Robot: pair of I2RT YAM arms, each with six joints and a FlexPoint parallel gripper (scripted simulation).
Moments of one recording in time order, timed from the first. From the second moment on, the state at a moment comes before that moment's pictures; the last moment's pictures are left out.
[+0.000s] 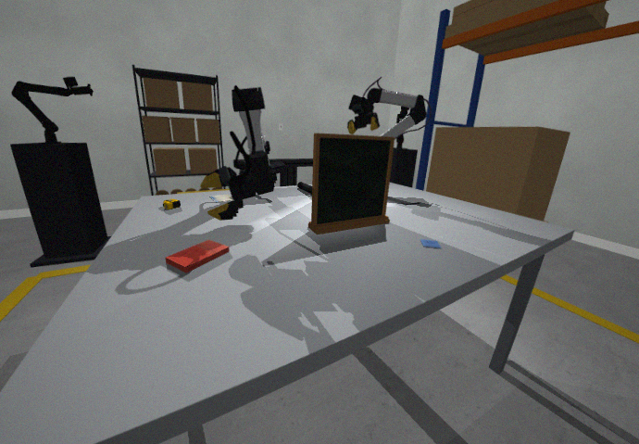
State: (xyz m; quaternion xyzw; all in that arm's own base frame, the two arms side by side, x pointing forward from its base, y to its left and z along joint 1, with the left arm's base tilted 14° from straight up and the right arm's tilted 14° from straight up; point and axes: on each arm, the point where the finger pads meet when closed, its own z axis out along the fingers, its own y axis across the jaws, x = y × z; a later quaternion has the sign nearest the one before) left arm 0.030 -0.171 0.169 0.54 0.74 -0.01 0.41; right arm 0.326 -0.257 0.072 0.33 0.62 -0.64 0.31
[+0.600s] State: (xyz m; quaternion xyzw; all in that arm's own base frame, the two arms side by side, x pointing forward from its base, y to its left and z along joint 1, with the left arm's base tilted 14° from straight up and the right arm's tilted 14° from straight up) left arm 0.030 -0.171 0.169 0.54 0.74 -0.01 0.41; right arm 0.356 -0.232 0.097 0.30 0.64 -0.62 0.35
